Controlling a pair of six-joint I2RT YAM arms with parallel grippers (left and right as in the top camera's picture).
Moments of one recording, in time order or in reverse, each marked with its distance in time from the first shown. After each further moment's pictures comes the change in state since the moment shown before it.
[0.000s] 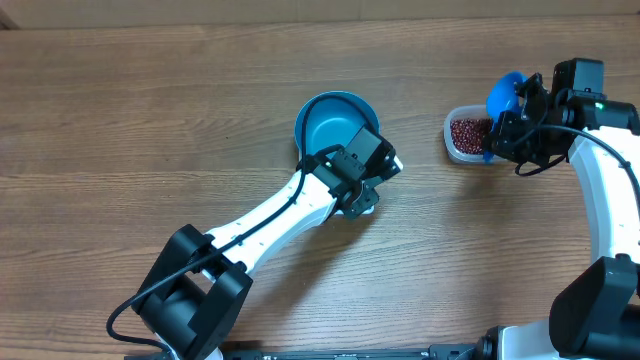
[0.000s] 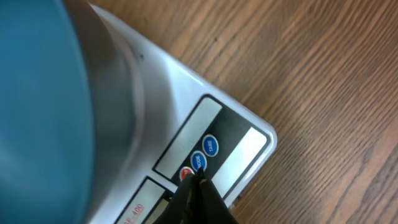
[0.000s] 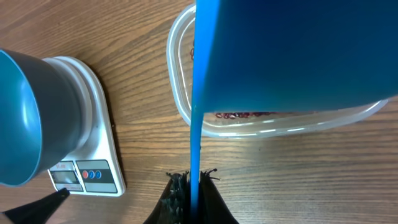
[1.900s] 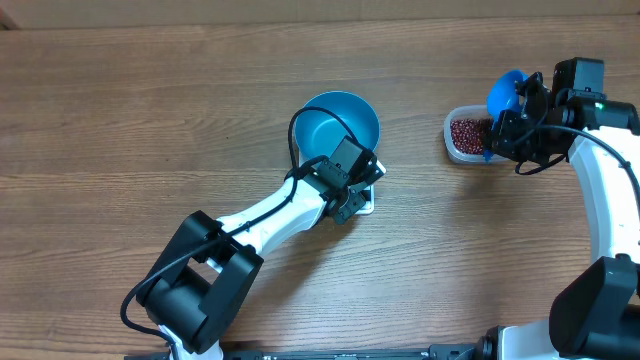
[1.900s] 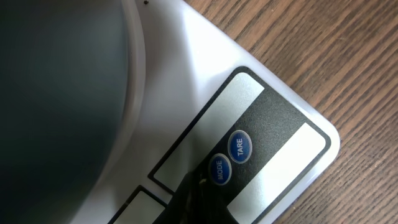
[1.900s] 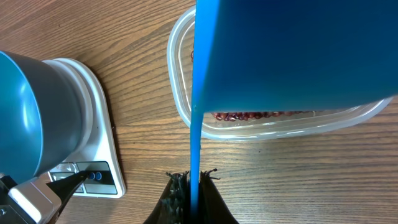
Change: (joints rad) left arm 0.054 0.045 -0.144 0.193 0.013 -0.026; right arm 0.000 0.000 0.000 0.006 0.000 0.000
